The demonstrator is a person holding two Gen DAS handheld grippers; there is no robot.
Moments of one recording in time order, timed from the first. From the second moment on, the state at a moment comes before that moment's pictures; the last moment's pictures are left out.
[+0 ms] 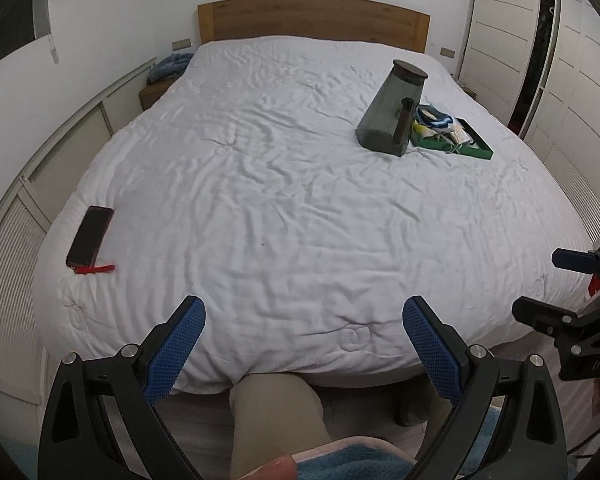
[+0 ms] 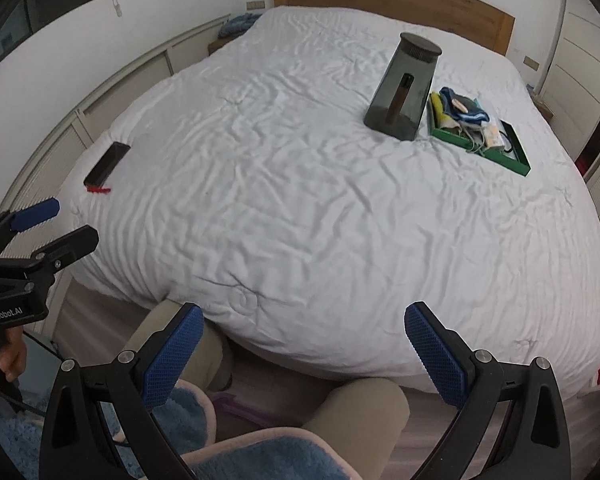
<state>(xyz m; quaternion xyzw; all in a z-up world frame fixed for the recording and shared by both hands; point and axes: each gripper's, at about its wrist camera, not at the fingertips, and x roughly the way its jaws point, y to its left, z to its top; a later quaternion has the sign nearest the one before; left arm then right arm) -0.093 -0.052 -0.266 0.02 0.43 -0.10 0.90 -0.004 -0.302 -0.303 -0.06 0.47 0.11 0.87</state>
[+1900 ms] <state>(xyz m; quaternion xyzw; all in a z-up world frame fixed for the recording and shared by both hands) 0.013 -0.063 -0.070 0.02 0.36 -0.04 0.93 0.082 -0.305 -0.103 -0.09 0.48 0.08 0.87</state>
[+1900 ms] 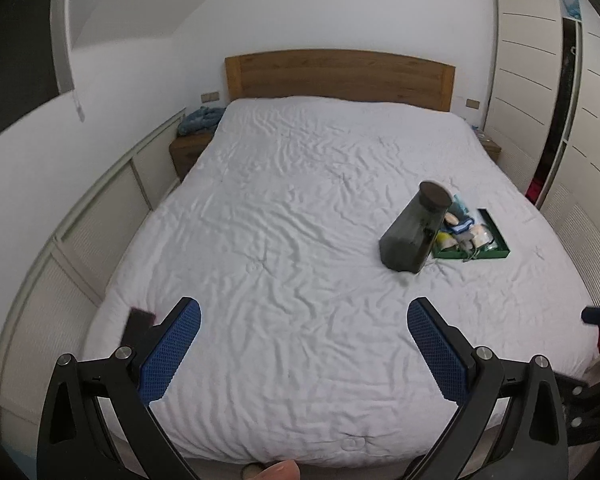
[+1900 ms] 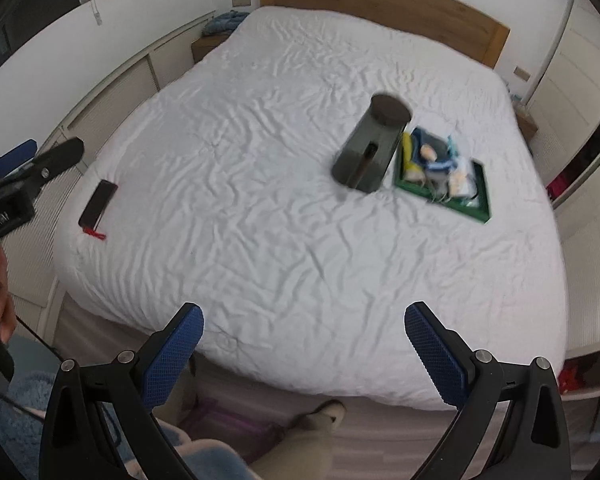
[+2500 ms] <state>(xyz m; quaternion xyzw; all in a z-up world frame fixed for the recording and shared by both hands) 0.041 -0.062 -0.055 0.04 0.37 -0.06 0.93 0.083 -0.302 -0.078 -0.08 0.47 0.08 0.88</state>
